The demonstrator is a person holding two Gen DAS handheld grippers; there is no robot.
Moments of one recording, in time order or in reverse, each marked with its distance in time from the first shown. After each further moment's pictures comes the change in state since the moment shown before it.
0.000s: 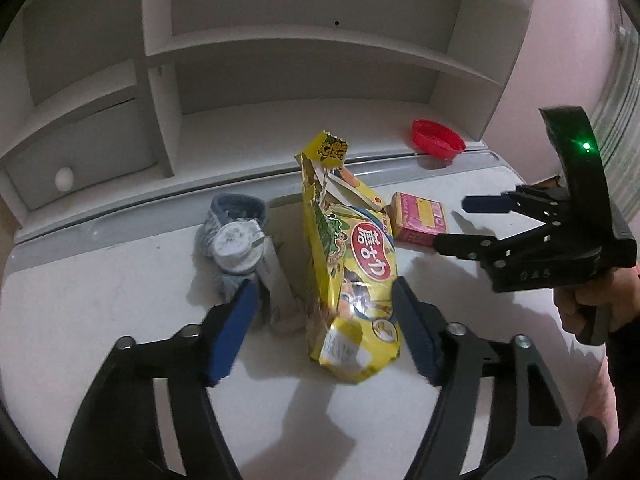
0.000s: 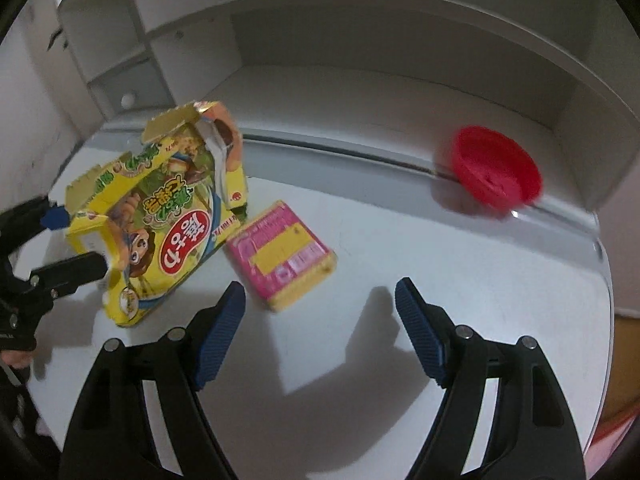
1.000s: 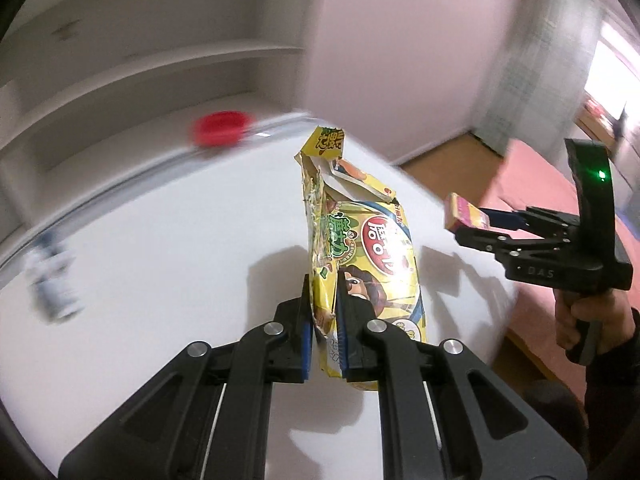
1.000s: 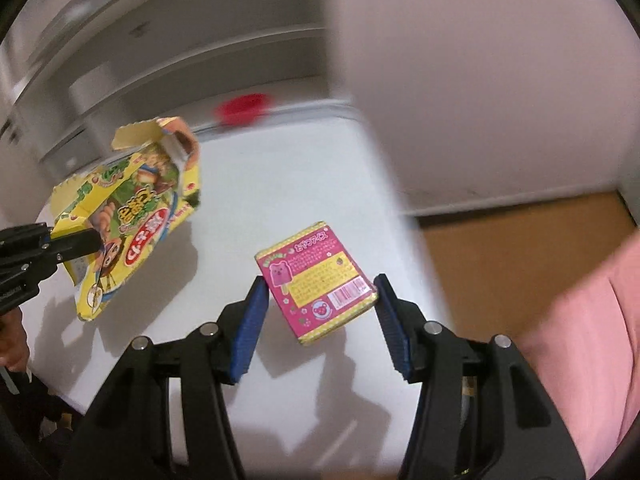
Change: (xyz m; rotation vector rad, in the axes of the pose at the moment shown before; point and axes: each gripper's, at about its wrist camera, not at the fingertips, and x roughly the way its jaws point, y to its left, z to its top) left arm -0.029 -0.204 -0.032 0.275 0.015 -0.297; right arm -0.176 -0.108 -0.231 0.459 -0.160 -0.280
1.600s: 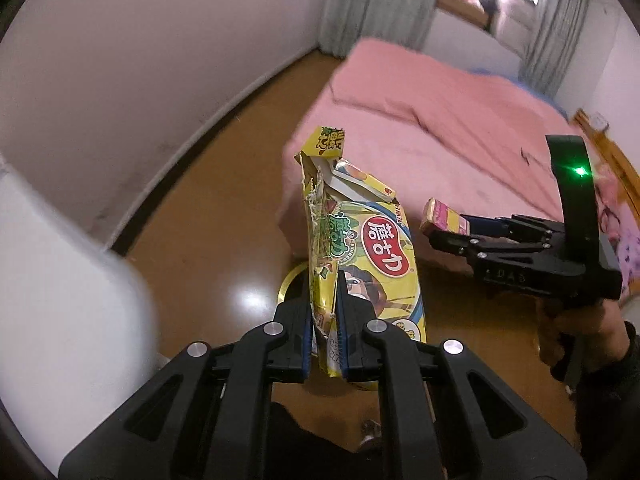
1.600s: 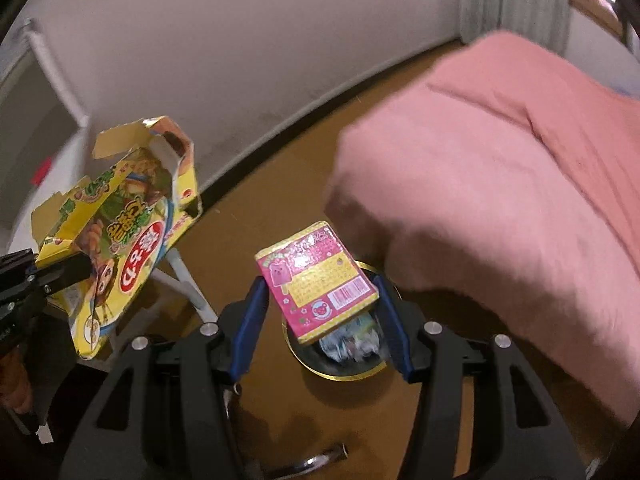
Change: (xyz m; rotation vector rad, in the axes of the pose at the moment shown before) left arm 0.150 -0.293 -0.023 0.407 0.223 -0.350; right arm -0.083 -0.237 -0.225 0.572 0.062 -0.314
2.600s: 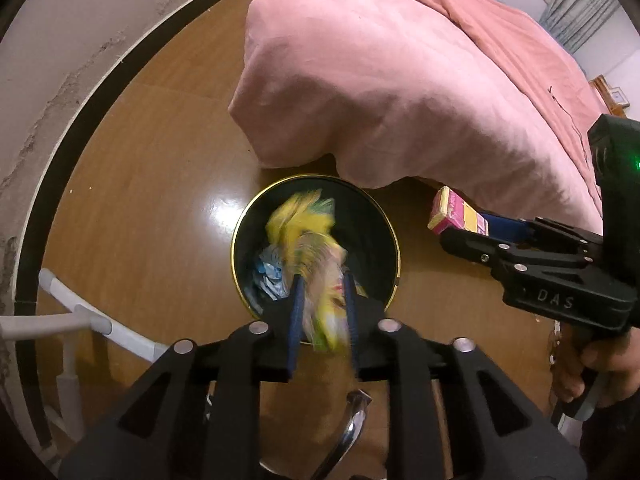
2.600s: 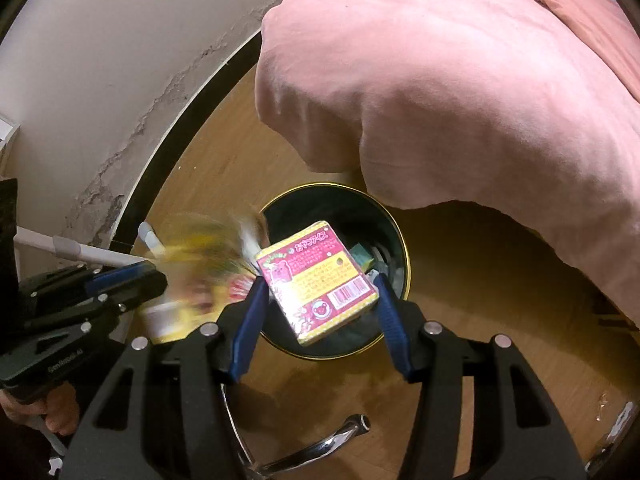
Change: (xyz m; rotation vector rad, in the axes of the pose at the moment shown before) left arm 0.217 0.012 -0.025 -0.051 0.332 -0.067; right arm 0.151 -0.059 -0.042 0.191 0.244 0.033
